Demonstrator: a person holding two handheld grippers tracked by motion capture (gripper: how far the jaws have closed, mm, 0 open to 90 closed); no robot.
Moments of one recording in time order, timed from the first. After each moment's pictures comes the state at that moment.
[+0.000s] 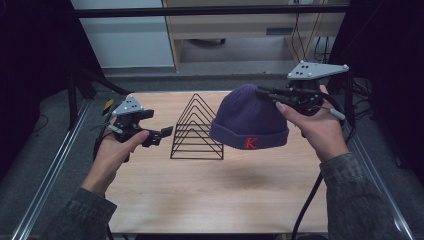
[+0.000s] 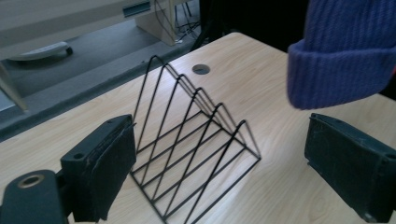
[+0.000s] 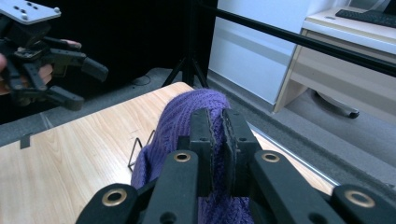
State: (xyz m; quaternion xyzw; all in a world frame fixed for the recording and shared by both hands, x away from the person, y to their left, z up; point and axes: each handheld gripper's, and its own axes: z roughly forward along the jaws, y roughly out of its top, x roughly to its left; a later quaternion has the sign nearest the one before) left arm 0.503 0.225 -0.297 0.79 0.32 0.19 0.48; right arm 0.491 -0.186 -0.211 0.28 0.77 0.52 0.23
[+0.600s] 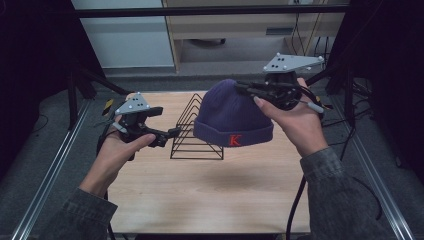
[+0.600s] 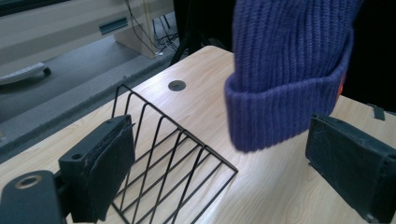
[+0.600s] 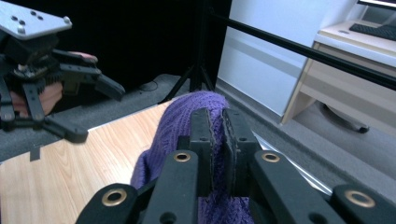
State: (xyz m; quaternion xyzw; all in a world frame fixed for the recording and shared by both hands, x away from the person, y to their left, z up) left arm 0.494 0.206 -0.279 0.81 0.27 0.18 0.50; right arm 0.493 -0.138 -0.194 0.25 0.77 0.53 0.23
